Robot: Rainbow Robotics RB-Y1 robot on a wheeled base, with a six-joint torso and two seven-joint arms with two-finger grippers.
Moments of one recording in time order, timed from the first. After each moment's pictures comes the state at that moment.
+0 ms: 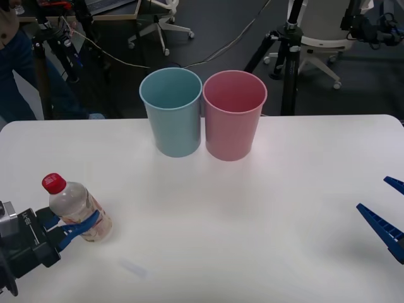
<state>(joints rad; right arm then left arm) 0.35 -0.40 -0.52 -1.66 0.96 -1.22 0.00 0.32 0.66 0.08 -1.58 -0.71 -1.02 -0.30</state>
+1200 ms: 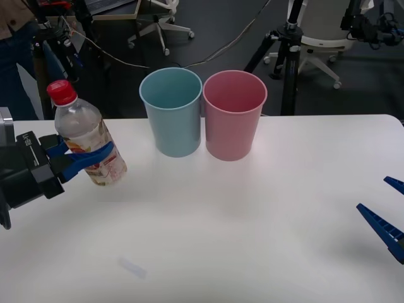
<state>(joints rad) 0.35 -0.40 -0.52 -1.66 0.96 -1.22 0.00 0.21 1.00 0.03 -2.04 -0.71 -0.60 0.16</state>
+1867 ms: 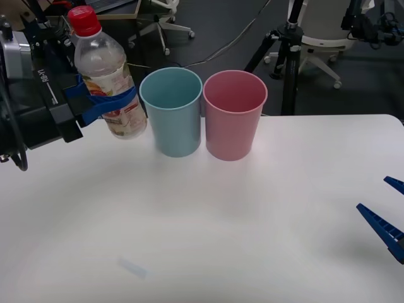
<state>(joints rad) 0.35 -0.40 -0.52 -1.66 0.96 -1.22 0.00 -0.12 1.15 -0.11 -2.07 -0.73 -0.46 0.29</state>
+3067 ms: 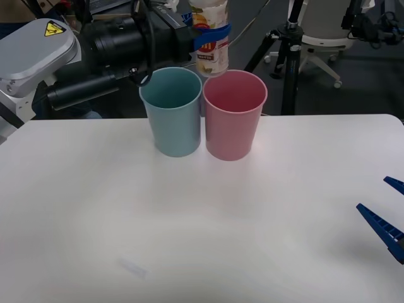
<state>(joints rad) 0.35 -0.40 -0.52 -1.66 0.96 -1.22 0.00 -0.99 0.75 -0.65 -1.38 -0.80 -0.44 0.34</state>
